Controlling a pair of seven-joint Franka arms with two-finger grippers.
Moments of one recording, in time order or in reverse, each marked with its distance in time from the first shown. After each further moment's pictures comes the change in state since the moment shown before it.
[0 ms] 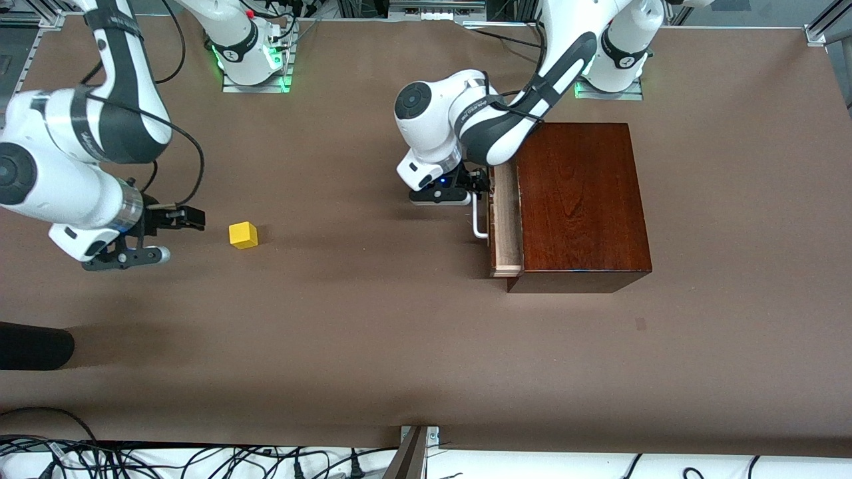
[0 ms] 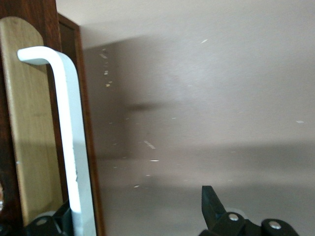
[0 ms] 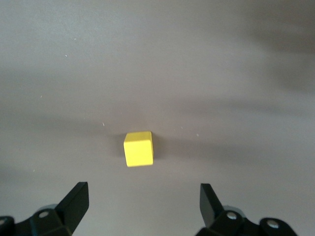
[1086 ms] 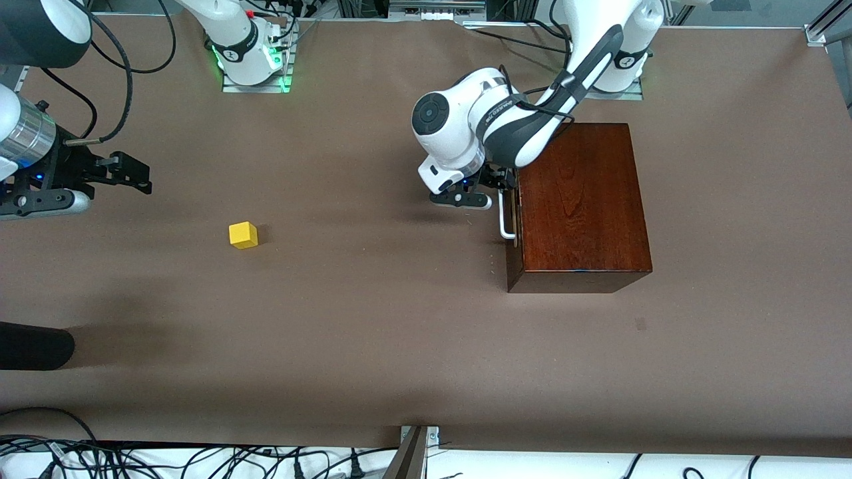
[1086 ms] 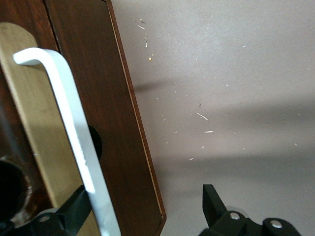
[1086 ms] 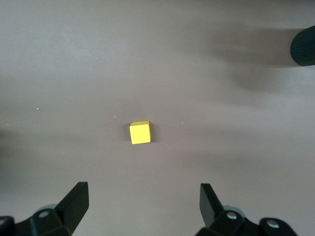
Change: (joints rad) left arm 0.076 -0.064 -0.006 -0.053 -0.053 -0.166 0.201; right arm -0.004 -0.186 -0.026 0.155 -0.001 -0.247 0.001
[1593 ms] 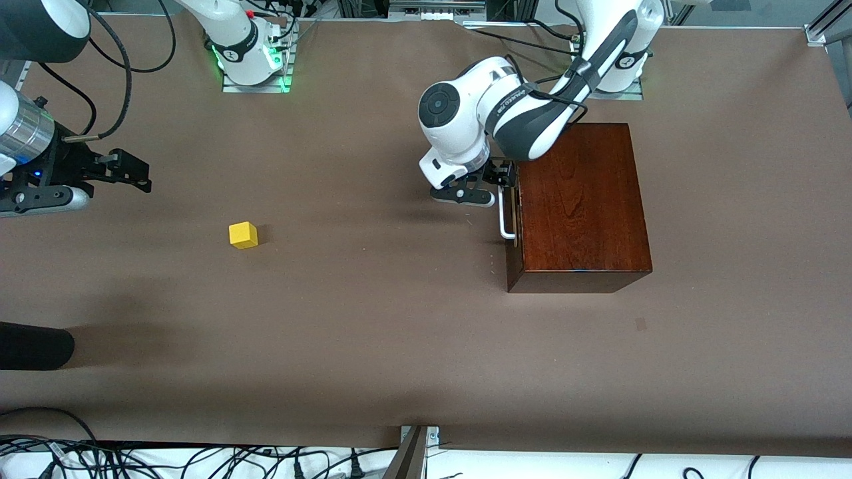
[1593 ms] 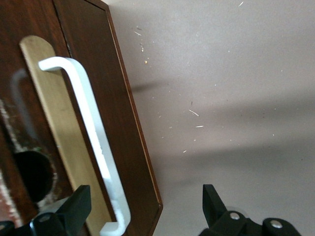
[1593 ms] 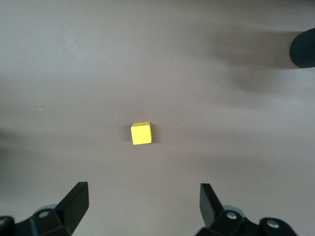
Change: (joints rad) left arm 0.016 -0.054 0.000 0.007 -0.084 -0.002 0.070; right arm 0.000 -0.014 0.002 0.000 0.002 0.000 0.000
